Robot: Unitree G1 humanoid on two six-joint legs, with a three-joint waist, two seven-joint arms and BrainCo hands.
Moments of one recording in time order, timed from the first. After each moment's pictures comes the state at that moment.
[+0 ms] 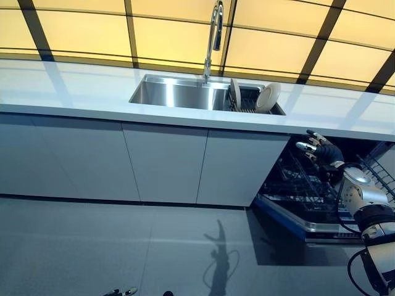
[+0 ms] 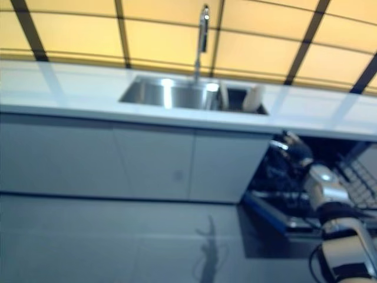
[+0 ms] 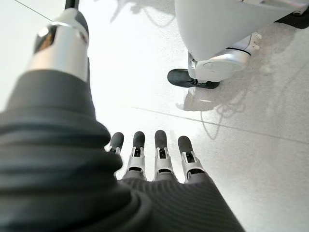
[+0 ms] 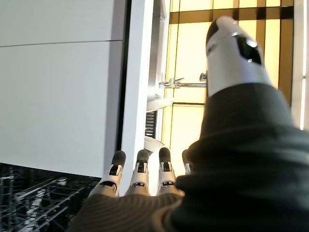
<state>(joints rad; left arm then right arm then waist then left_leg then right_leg) -0.12 0.37 -0.18 1.31 -0.44 0.03 -0.09 -0.76 -0.79 0.18 0.84 0.80 0.03 0.19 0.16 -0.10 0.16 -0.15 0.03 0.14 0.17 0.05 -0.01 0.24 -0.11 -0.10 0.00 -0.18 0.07</state>
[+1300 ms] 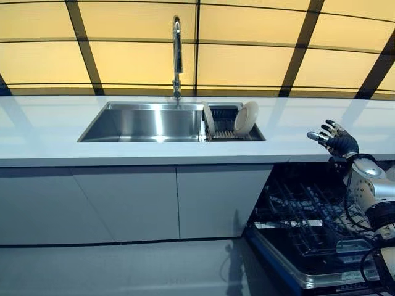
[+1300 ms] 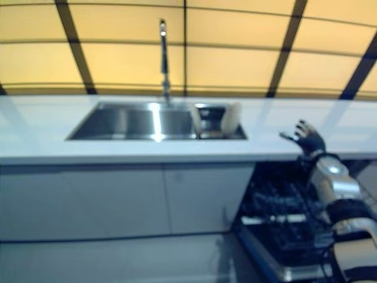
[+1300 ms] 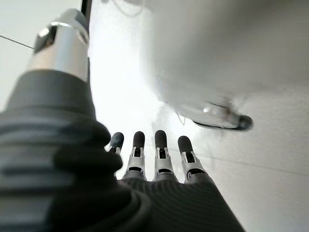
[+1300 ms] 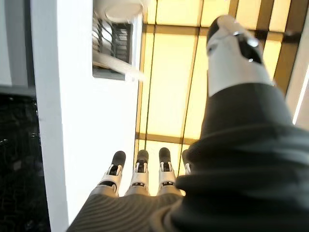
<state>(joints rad) -0.06 0.29 -0.17 1.35 -0.42 0.05 -0.09 -0.74 -0.84 0.18 0.72 0.75 0.09 -0.02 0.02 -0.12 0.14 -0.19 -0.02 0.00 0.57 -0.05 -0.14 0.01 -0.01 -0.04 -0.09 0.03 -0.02</state>
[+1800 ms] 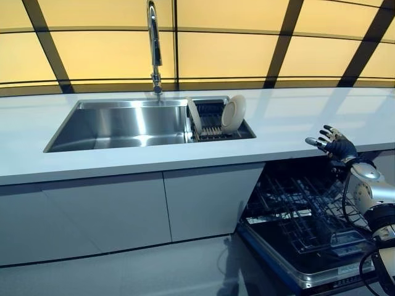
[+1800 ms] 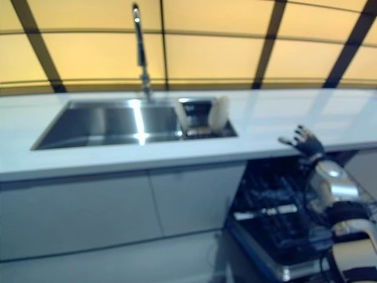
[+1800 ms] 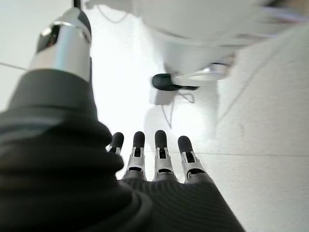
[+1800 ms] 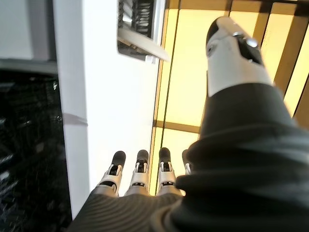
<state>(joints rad) -0.09 0.31 -0.21 1.30 -0.41 0.05 -0.09 -0.72 -0.84 0.17 0.75 0.74 0.08 0.05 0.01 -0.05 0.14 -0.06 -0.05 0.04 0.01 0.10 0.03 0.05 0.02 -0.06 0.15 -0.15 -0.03</state>
